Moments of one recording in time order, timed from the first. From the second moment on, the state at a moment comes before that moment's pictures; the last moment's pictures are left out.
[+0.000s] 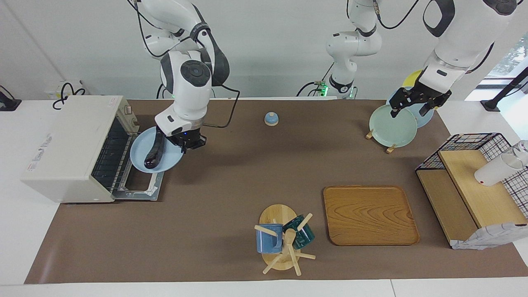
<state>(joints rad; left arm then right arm) -0.02 -0.03 -0.05 -1.63 -0.03 1.57 -0.06 0.33 0.08 -0.03 -1.91 -0.29 1.85 0.50</state>
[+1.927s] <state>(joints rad) -0.02 -0.03 -0.05 -1.63 -0.03 1.57 -0.06 0.13 0.13 0.00 -2.12 -0.09 2.21 0.26</state>
